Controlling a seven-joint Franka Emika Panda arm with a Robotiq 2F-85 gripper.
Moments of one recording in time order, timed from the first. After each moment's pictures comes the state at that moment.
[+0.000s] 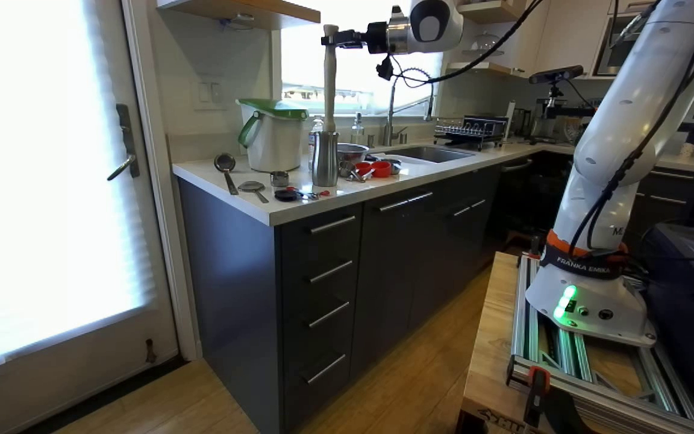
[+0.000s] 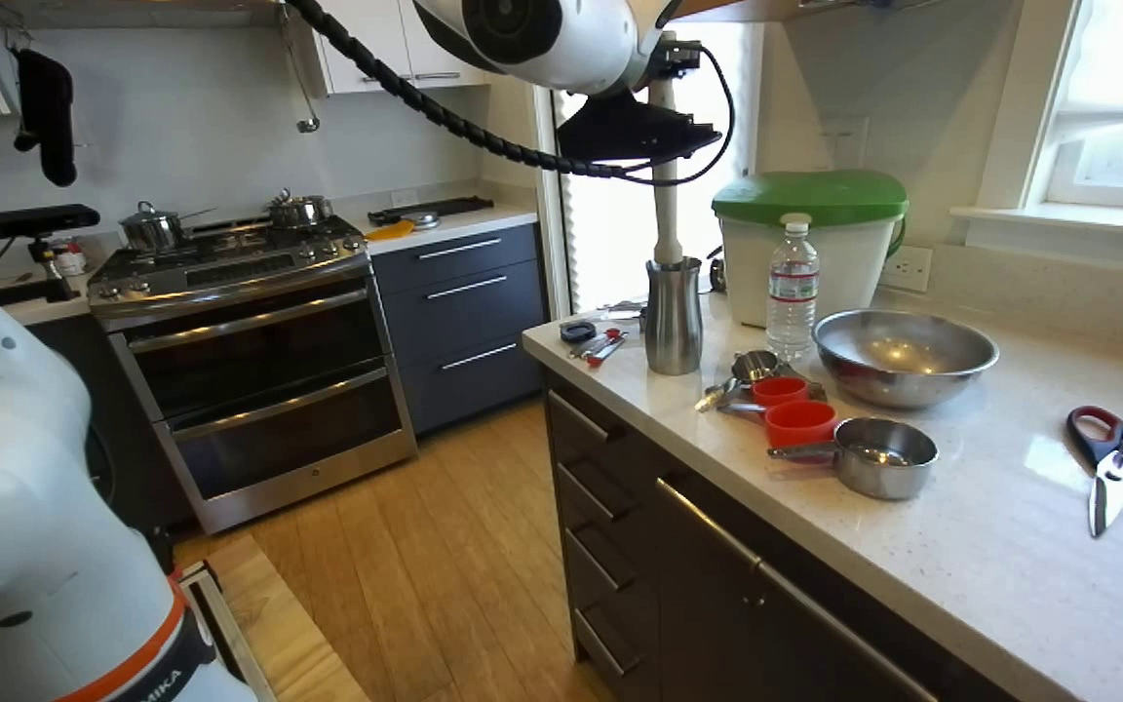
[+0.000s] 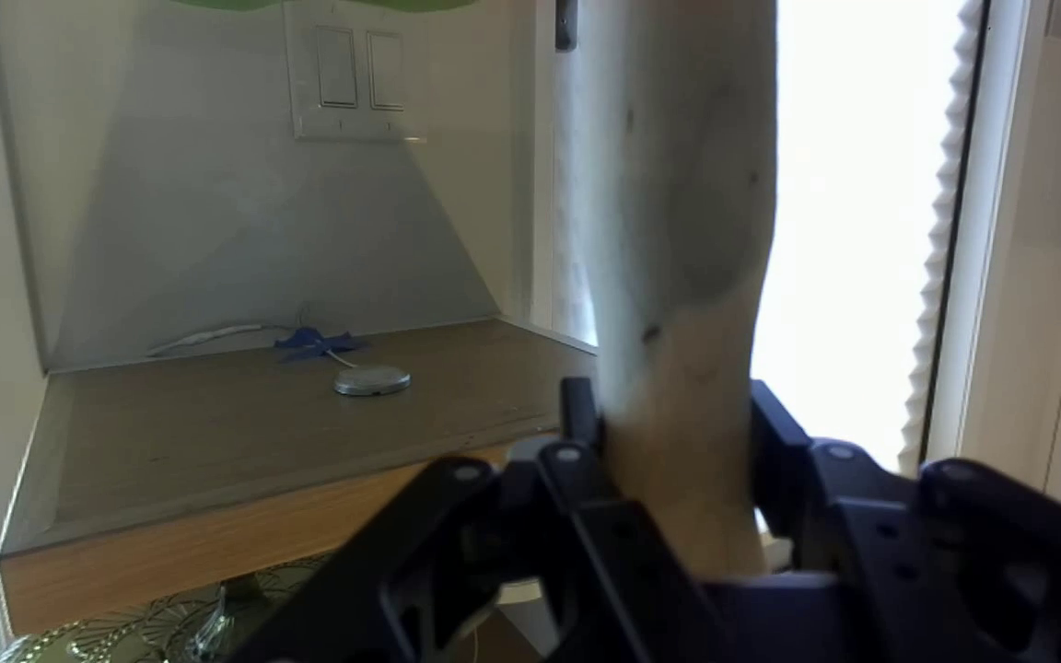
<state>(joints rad) -0.14 -0.22 -0.04 -2.12 1.98 2.61 -2.11</state>
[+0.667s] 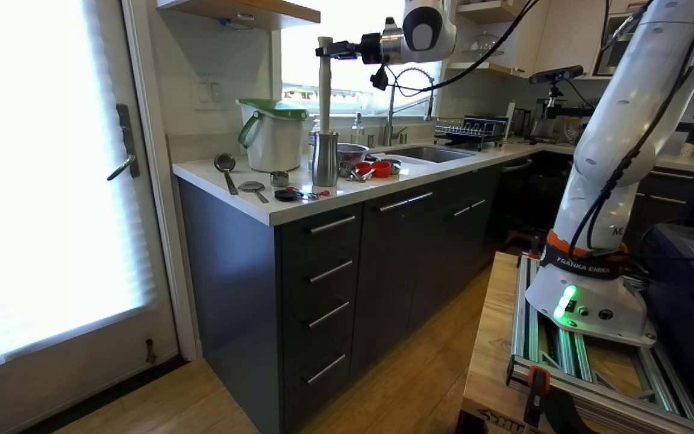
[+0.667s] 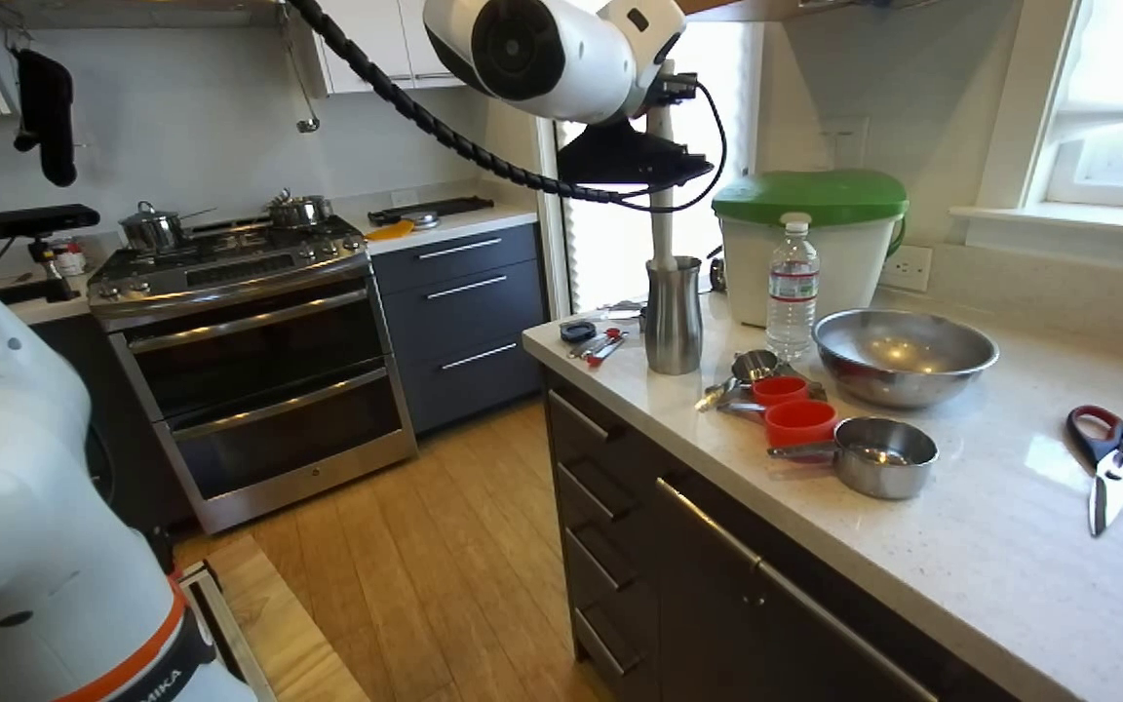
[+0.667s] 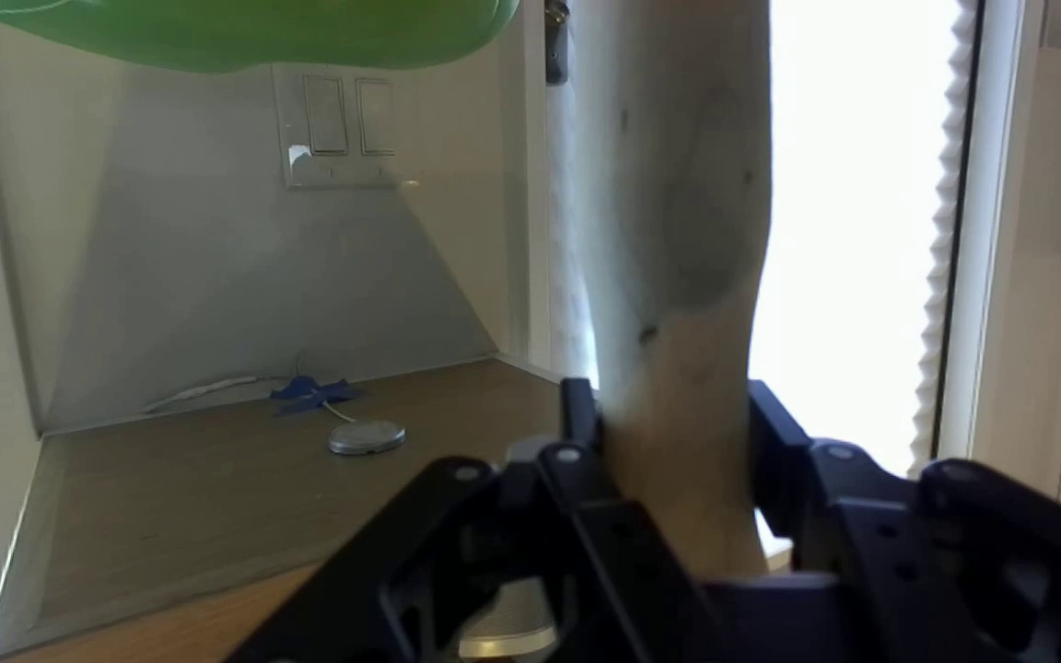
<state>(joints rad) -0.14 -0.17 -0.02 -2.12 2.05 2.61 -2.16</state>
